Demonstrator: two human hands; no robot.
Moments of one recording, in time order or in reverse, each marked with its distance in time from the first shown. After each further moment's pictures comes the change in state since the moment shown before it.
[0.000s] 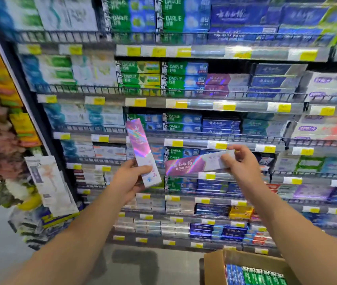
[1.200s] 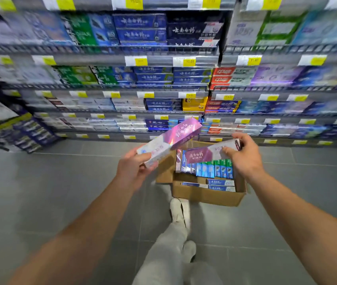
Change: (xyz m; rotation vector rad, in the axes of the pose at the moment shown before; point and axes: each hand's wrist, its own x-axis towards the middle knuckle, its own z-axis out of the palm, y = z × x) left_hand -0.080 -0.338 0.273 -0.153 0.116 -0.407; right_hand -0.072 0.306 -0.326 -0.406 -0.077 0.559
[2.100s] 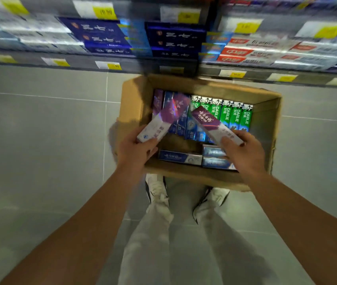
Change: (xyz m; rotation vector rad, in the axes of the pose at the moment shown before) left_hand 0.381 -0.302 0.043 0.310 0.323 -0.306; right_hand 0.287 0.350 0.165 -0.134 -0.153 0.424
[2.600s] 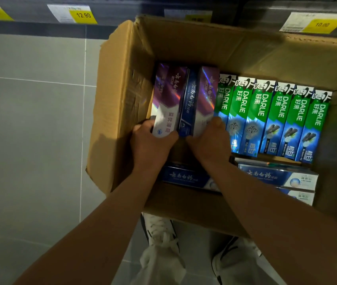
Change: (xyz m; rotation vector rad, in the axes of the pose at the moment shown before) left_hand 0.218 -0.127 0.051 0.604 0.211 0.336; right_hand 0.167 0.085 0.239 -0.435 -0.023 -0.212
